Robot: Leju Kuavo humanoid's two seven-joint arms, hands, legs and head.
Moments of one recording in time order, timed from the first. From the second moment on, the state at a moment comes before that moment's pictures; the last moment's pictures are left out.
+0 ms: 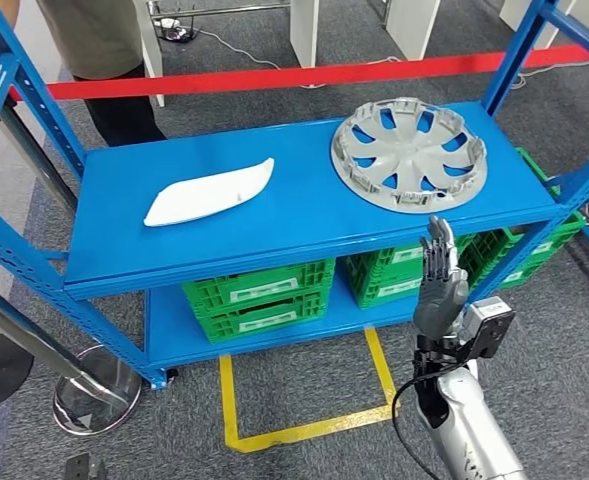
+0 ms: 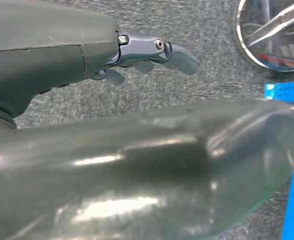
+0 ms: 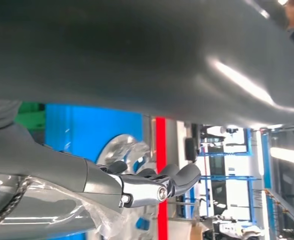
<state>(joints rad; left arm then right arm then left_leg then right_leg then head) -0.08 -0.07 0.25 -0.23 0.16 0.24 -0.47 -0.16 -0.05 0.29 -1.37 -0.14 -0.15 -0.70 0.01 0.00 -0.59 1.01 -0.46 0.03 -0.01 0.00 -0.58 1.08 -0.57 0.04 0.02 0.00</state>
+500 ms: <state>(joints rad) -0.09 -0.07 0.25 -0.23 0.16 0.24 -0.47 -0.16 -0.05 0.30 -1.36 -0.14 -0.14 -0.70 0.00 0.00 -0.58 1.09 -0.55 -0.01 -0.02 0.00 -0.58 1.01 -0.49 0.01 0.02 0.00</state>
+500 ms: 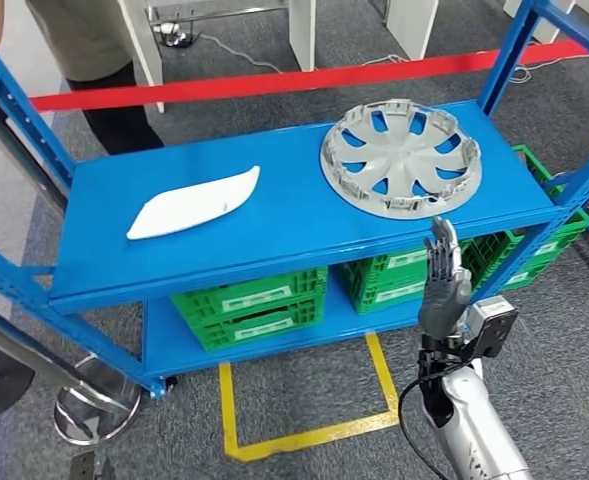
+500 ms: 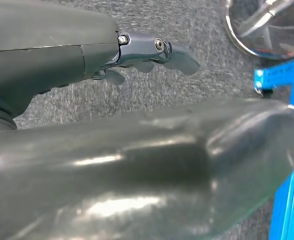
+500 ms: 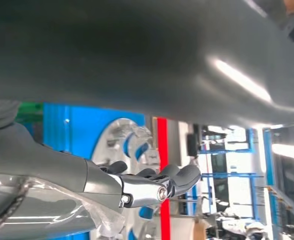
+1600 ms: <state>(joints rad) -0.07 -0.06 0.23 -0.23 0.14 0.24 -0.44 -0.19 -0.05 0.30 -1.34 -0.12 -0.14 -0.70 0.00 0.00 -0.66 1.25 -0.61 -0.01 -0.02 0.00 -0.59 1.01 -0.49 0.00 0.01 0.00</state>
